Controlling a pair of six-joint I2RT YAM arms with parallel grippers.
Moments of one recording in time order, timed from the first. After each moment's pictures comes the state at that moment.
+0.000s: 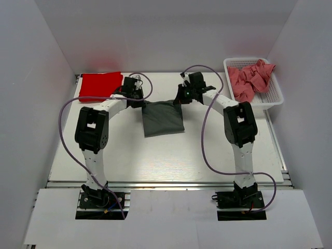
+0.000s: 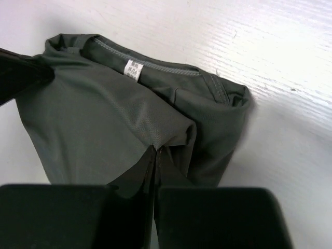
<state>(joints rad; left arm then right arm) -0.28 2.06 1.49 -0.26 0.09 -0.39 0.41 2.22 1.72 -0.25 -0.42 0.29</state>
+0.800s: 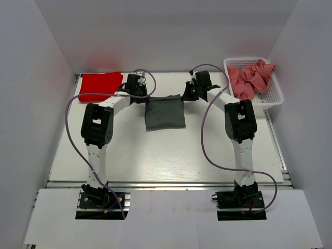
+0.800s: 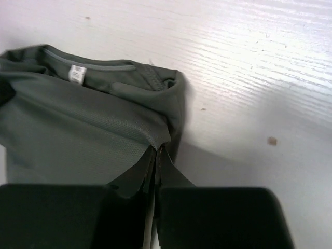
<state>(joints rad) -0.28 2.14 1.59 -0.19 0.13 -0.37 0.33 2.25 1.74 -0.21 -0.34 0.31</state>
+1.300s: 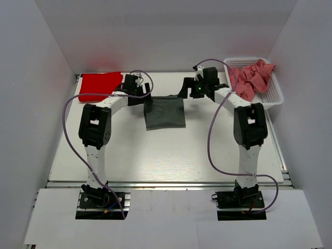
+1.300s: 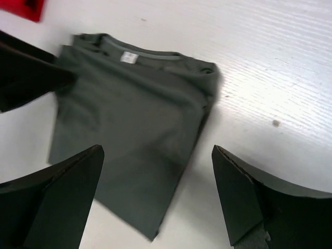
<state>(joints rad) -0.27 2.14 1.59 -0.25 0.09 -0.36 0.31 2.13 1.65 -0.19 -0.45 0.23</state>
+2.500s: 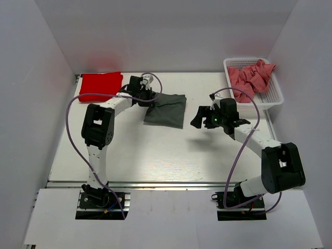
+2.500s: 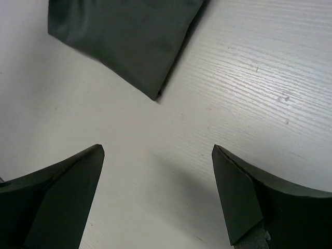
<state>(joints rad) -0.31 2.14 1.54 -0.19 0.32 -0.21 0.29 1.43 0.80 -0.01 -0.41 0.28</state>
